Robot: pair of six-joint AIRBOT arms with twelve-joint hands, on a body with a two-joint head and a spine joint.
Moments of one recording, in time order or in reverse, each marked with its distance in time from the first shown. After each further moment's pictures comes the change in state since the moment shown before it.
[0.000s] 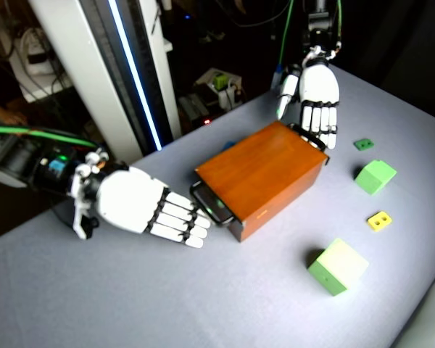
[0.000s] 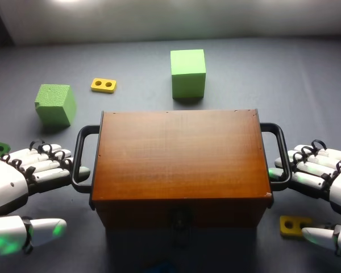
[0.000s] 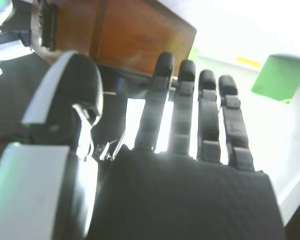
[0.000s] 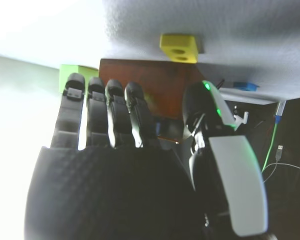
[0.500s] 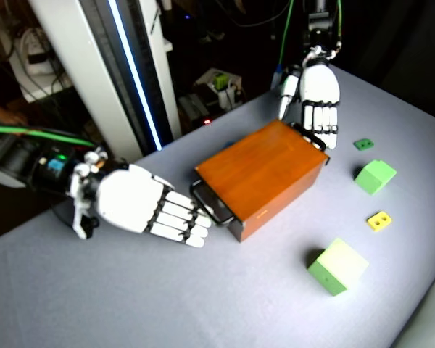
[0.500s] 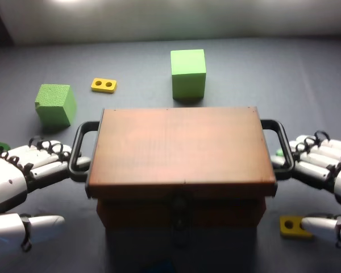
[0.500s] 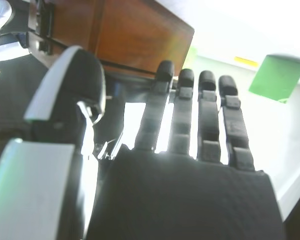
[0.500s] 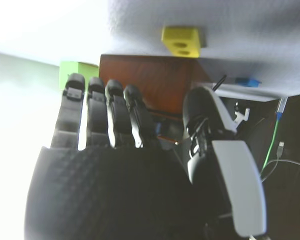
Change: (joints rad) left arm 0.000 0.009 -0.005 0.002 -0.038 -0.008; right arm 0.006 0.040 -0.020 -0.031 0.052 0.034
